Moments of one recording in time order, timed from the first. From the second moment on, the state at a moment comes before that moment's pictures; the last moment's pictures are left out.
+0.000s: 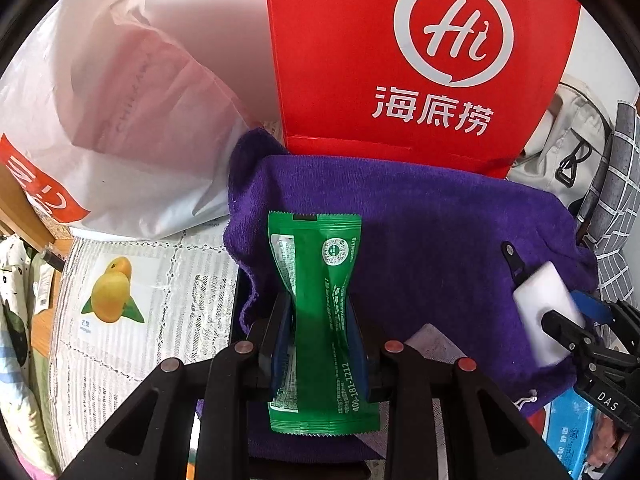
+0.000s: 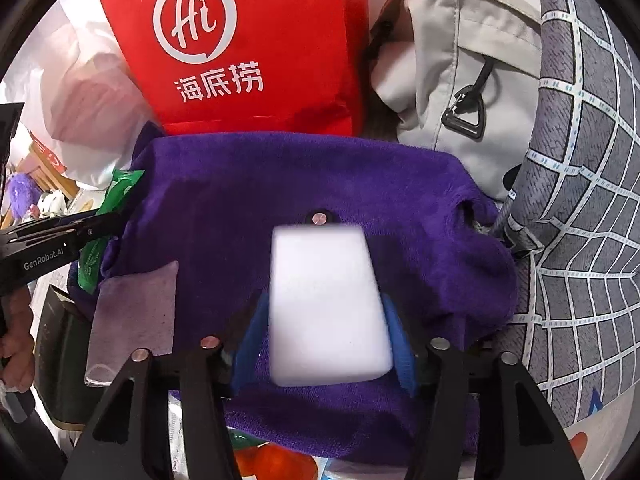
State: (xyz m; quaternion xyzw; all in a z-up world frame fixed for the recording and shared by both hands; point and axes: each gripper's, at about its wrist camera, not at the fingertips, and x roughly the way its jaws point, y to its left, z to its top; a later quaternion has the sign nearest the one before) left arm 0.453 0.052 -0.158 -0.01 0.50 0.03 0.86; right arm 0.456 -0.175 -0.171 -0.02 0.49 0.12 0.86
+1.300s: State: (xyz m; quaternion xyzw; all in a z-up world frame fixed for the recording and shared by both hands) left arm 0.291 0.058 -0.090 -0.05 0.45 -0.02 0.89; right arm 0.200 -0.195 -0.140 -0.03 0.48 0.11 0.87
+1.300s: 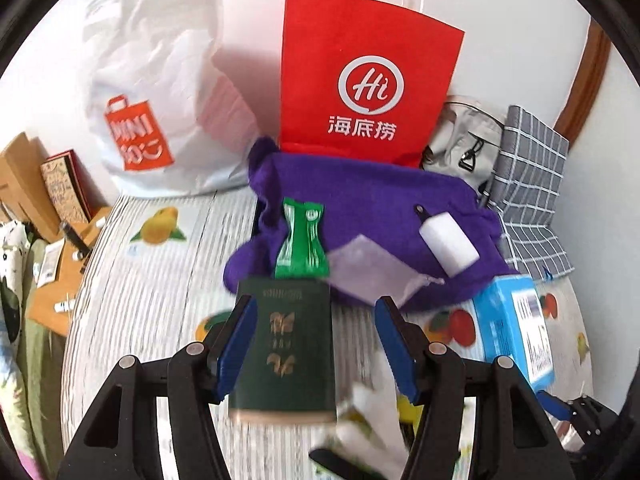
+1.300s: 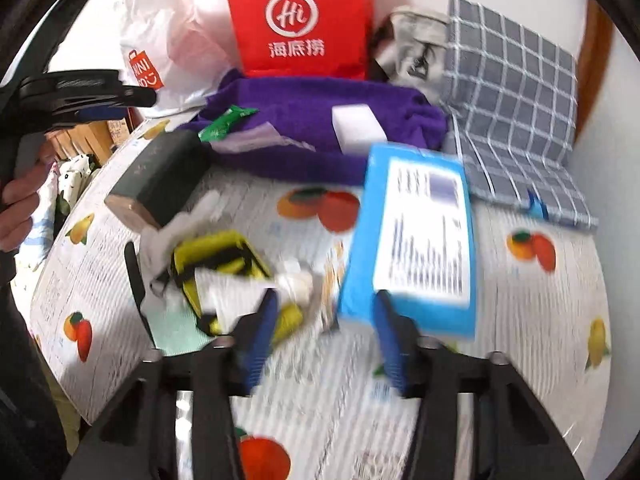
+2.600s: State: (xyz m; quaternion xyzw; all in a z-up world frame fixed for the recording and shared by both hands) left arm 0.210 0.051 -0.105 -0.04 0.47 -0.02 0.88; right arm 0.152 -0.226 -0.150 0.04 0.48 0.10 0.87
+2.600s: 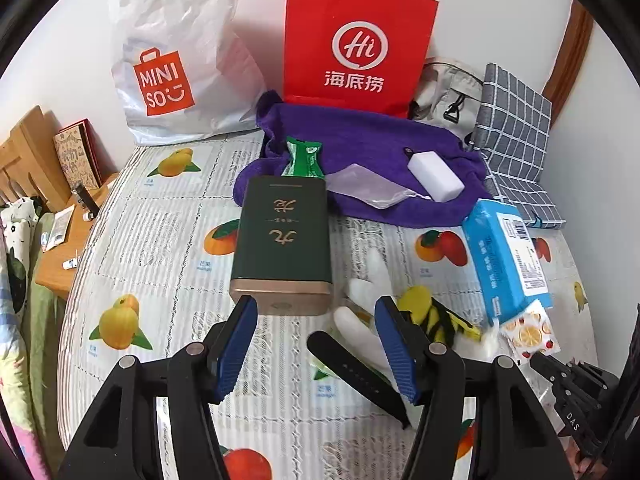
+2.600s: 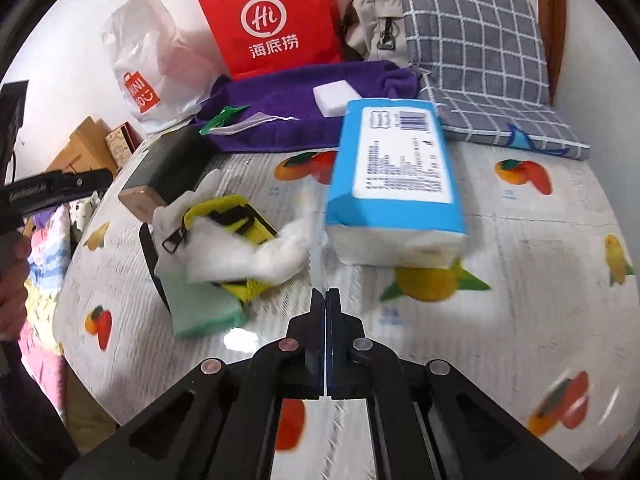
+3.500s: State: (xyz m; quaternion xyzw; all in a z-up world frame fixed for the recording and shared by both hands) left arm 0.165 0.028 -0.109 -0.02 0.49 0.00 0.87; right arm 0.109 -0.234 -0.192 -0.06 0.47 0.16 0.86
